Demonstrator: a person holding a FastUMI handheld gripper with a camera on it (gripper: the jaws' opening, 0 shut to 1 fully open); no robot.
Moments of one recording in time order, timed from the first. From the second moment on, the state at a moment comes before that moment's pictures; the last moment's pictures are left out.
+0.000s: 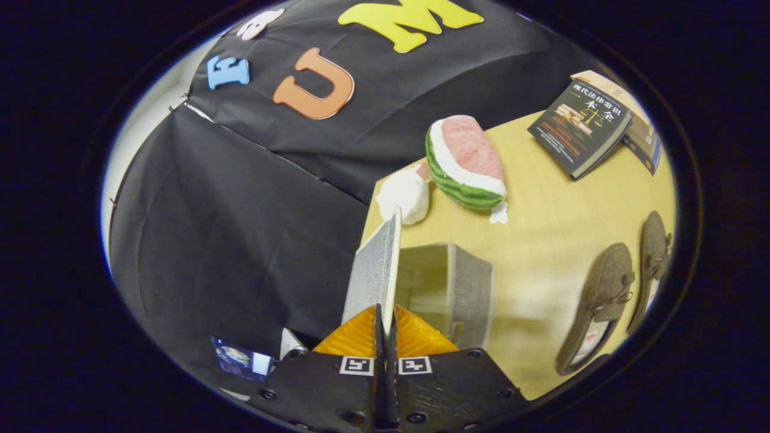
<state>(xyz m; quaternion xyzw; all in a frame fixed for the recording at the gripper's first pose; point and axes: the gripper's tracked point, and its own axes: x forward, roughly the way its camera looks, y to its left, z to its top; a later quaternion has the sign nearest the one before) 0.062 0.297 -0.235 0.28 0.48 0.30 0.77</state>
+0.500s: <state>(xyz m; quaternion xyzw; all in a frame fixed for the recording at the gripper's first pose) 0.042 0.414 -0.165 0.27 0.47 0.35 0.77</state>
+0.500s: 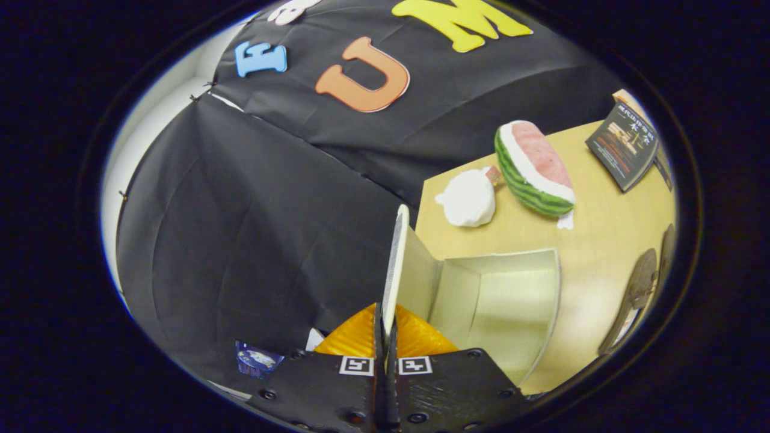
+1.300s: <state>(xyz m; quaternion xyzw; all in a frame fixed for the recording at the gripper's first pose) -0.001 0.519 -0.148 0.10 0.41 0.42 0.81</state>
